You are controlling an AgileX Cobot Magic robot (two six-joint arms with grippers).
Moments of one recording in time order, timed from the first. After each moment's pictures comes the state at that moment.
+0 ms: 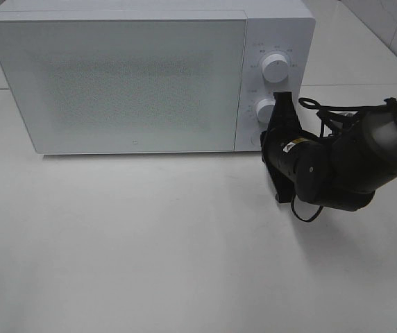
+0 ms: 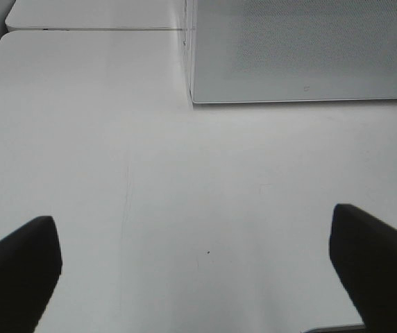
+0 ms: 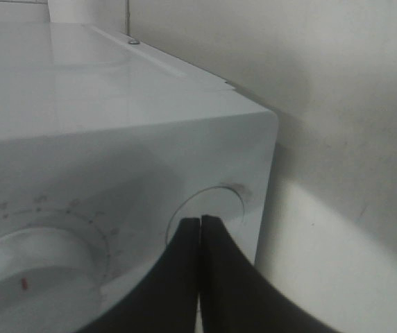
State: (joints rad) left arm 0.01 0.00 -0.50 -0.14 1.04 0.07; right arm 0.51 2.06 -0.78 0.62 -0.86 1.34
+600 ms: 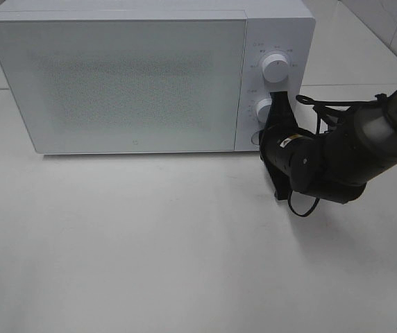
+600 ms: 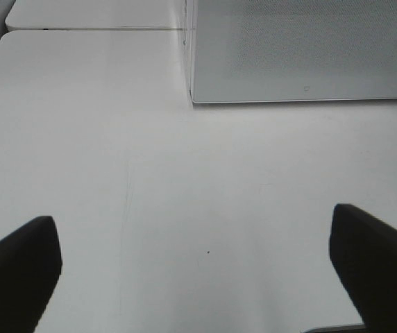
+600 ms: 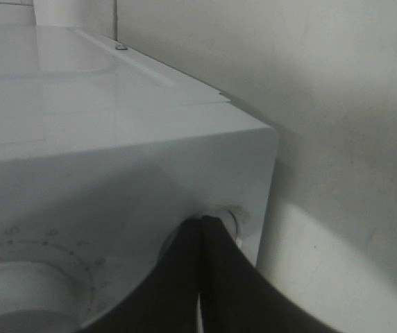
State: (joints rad) left arm 0.01 0.00 -0.50 -0.14 1.04 0.07; right arm 0.49 2.09 -0.84 0.64 -0.82 1.28
